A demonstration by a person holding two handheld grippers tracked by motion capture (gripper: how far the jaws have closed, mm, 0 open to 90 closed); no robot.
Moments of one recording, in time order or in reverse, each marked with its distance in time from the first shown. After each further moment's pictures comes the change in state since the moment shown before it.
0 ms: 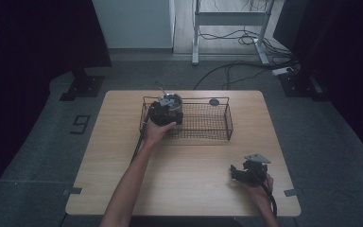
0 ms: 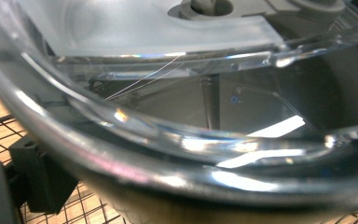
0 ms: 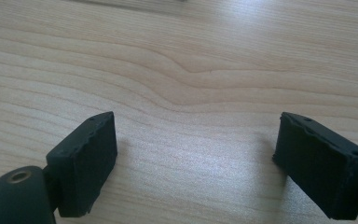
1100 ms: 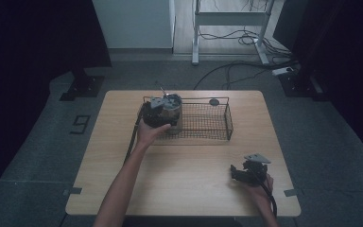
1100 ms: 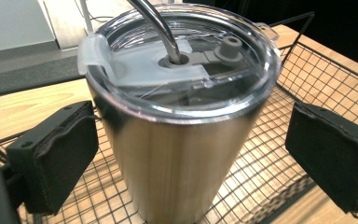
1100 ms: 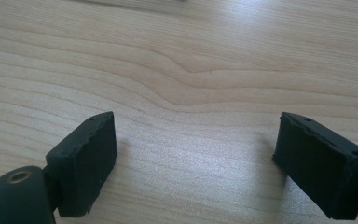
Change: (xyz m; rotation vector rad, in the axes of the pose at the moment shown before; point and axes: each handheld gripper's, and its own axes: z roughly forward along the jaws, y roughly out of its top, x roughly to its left) left arm 0.003 0.002 -0.048 -0.093 -0.064 0.017; right arm 0.000 0.000 0.000 0.001 -0.001 -0.001
